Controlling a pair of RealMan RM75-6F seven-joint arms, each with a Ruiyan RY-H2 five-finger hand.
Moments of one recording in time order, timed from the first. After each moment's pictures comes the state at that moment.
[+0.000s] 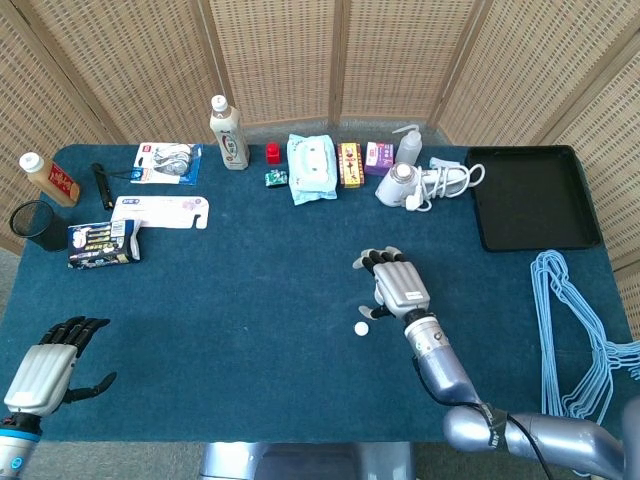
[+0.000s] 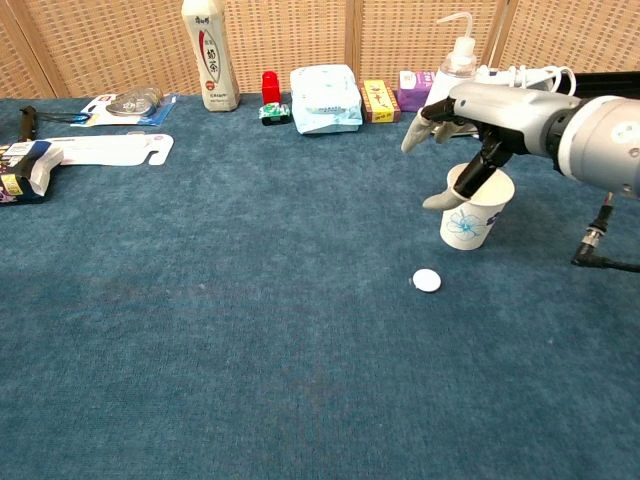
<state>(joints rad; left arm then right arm) -0.08 -1.09 0.06 -1.79 1.52 1.35 0.16 0.74 -1.52 0.28 -1.73 -0.79 1.04 -0.55</state>
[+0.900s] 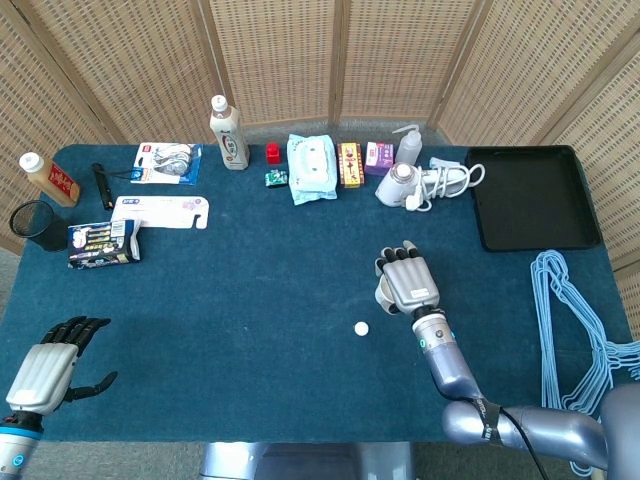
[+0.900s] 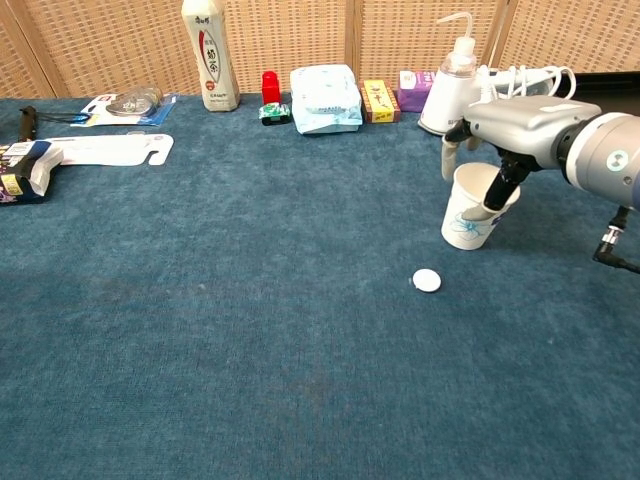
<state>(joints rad) -0.09 -1.11 0.06 -1.77 1.51 1.34 0.14 0.80 -1.54 0.17 -1.63 -0.77 1.11 -0.74</state>
